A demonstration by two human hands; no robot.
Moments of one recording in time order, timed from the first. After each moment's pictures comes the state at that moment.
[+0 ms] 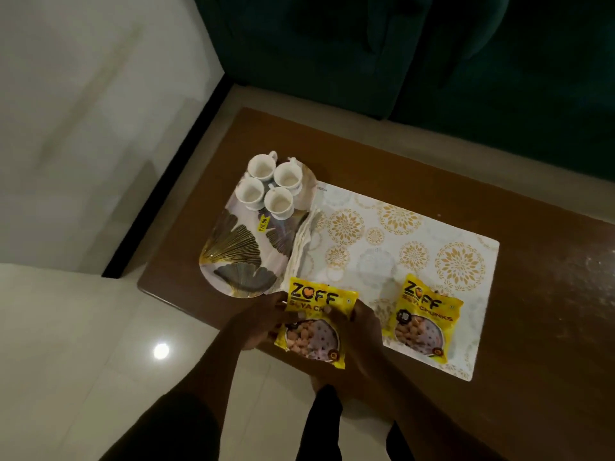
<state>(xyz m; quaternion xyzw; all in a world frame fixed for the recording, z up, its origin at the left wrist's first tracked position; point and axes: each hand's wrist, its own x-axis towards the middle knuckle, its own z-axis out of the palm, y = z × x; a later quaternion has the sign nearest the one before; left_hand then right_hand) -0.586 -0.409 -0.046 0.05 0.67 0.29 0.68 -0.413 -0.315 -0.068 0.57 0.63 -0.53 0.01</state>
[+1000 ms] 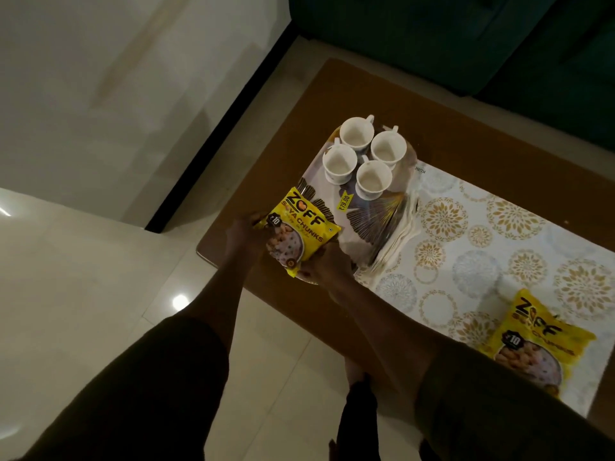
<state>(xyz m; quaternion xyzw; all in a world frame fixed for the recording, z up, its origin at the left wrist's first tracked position) -0.760 -0.460 -0.096 0.08 0.88 0.34 0.32 -0.630 -0.366 -0.118 0.50 0.59 -0.62 0.14</state>
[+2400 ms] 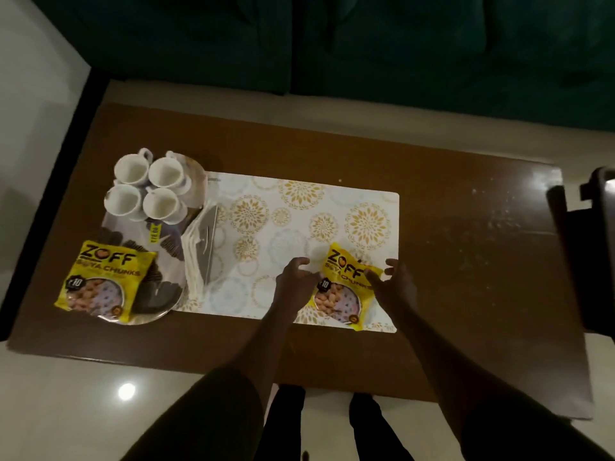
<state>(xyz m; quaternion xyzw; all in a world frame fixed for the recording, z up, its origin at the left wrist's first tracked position) -0.428 -0.262 -0.104 0.21 0.78 0.24 0.54 -0.249 -0.202 -0.098 0.73 0.53 -0.44 -0.05</state>
